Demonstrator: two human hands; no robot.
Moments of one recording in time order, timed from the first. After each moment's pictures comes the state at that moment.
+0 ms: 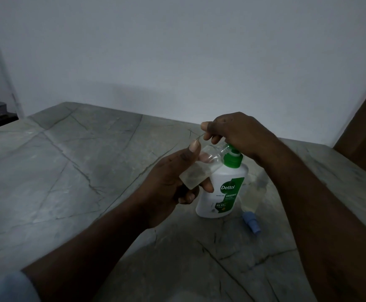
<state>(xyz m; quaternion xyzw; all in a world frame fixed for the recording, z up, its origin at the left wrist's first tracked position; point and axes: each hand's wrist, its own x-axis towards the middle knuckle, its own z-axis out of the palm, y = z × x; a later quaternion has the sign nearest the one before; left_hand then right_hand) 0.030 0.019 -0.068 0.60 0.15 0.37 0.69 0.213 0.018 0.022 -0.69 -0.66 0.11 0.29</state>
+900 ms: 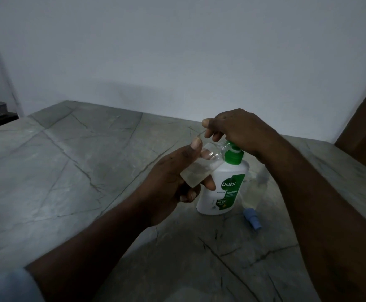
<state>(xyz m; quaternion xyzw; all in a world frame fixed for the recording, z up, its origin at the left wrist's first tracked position) 0.030 0.019 -0.070 0.60 0.16 0.36 0.70 0.206 0.010 0.028 -0.70 -0.67 0.08 0.24</state>
